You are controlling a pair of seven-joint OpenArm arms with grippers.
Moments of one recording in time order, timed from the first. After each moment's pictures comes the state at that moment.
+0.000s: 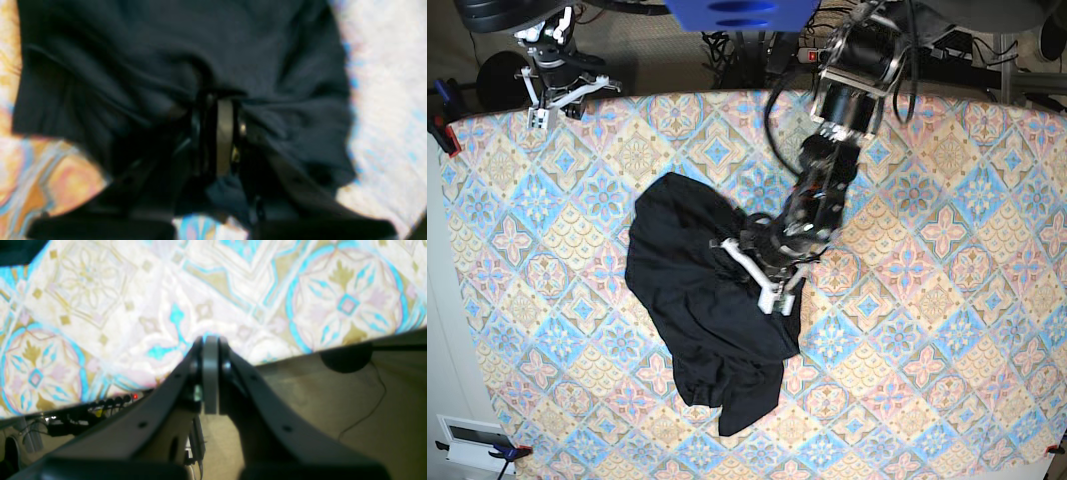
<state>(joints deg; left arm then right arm) -10.4 0.5 15.1 81.2 -24.6 0.1 40.7 -42.9 9.0 17.9 110.6 21.0 2.6 -32.7</state>
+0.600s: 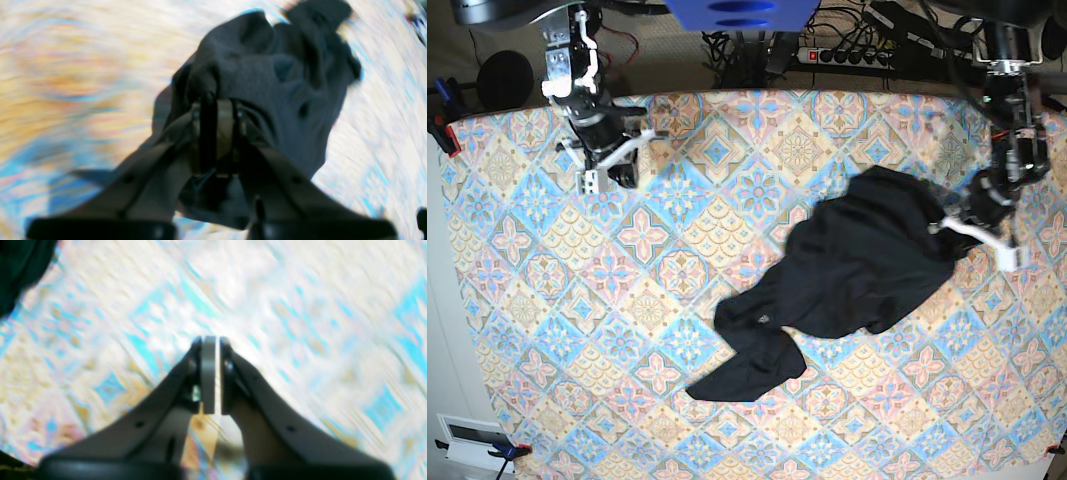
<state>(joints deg) 12.1 -31.4 -17.5 95.9 -56.8 0.6 39.9 -26.5 13.1 -0.2 110.7 20.6 2.6 -33.0</state>
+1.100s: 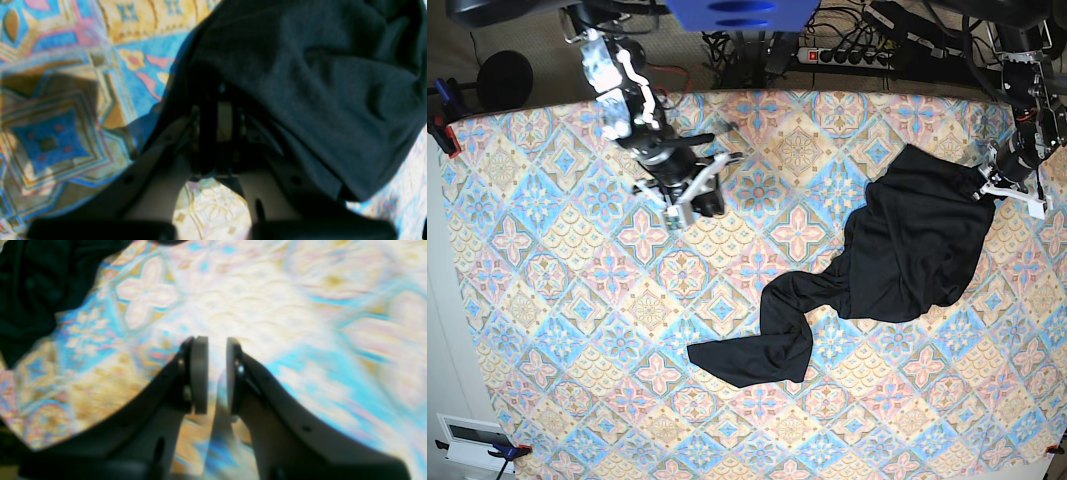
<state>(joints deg) 13.9 -31.0 -23.0 79.3 -58.2 0.6 45.8 -10.4 9.0 -19.7 100.4 20.6 2.6 -34.1</state>
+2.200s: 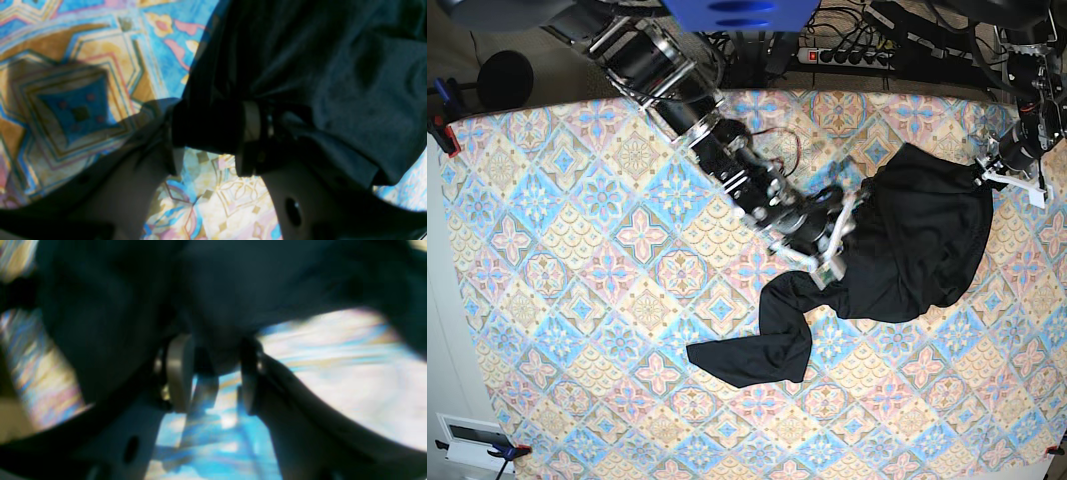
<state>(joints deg) 17.0 -32.7 -22.8 79.3 -58.2 0.6 46.4 17.0 -6.8 -38.1 68.1 20.8 2.2 -35.8</state>
